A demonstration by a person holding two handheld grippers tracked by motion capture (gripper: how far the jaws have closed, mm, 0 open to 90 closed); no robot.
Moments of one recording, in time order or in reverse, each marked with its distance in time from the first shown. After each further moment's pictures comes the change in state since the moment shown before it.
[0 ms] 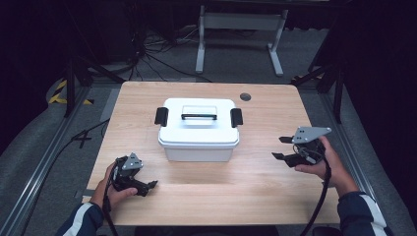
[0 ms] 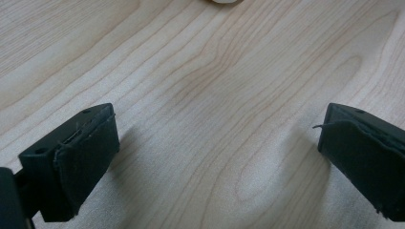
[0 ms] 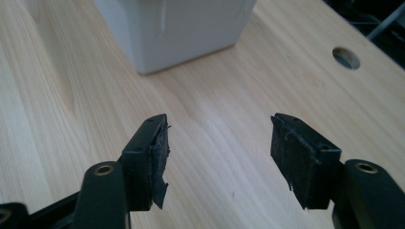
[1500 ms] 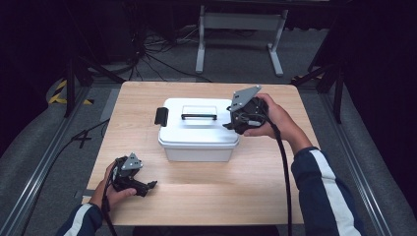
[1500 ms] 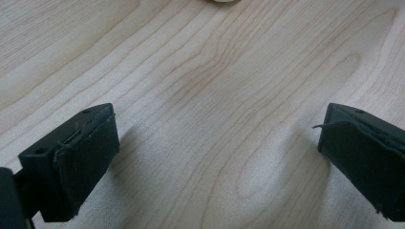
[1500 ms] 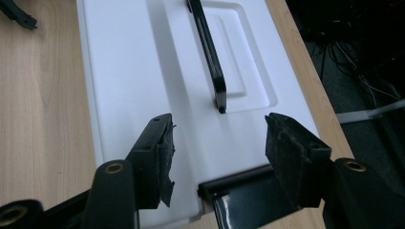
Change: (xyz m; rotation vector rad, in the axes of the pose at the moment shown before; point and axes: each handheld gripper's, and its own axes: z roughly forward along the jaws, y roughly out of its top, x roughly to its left) left arm 0.000 -0.001 -0.001 0.000 -0.007 0.000; right arm 0.016 0.176 0.066 0.067 0.082 -0.321
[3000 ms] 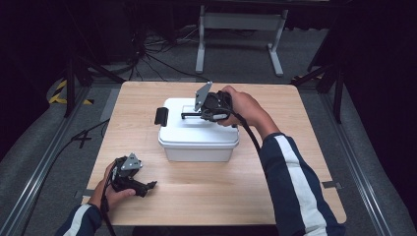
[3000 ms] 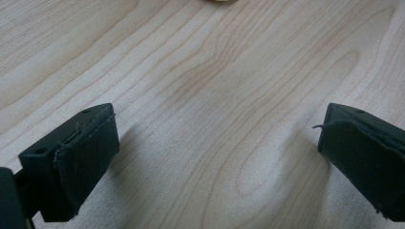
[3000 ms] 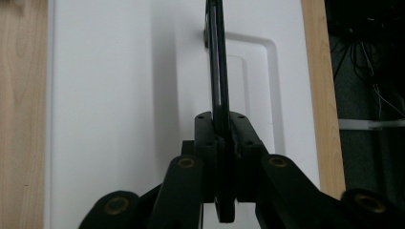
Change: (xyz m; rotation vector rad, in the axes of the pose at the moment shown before) left arm 0.001 0.000 -0.001 0.005 -0.005 0.009; right arm -0.003 0.065 0.055 0.173 0.049 -0.191
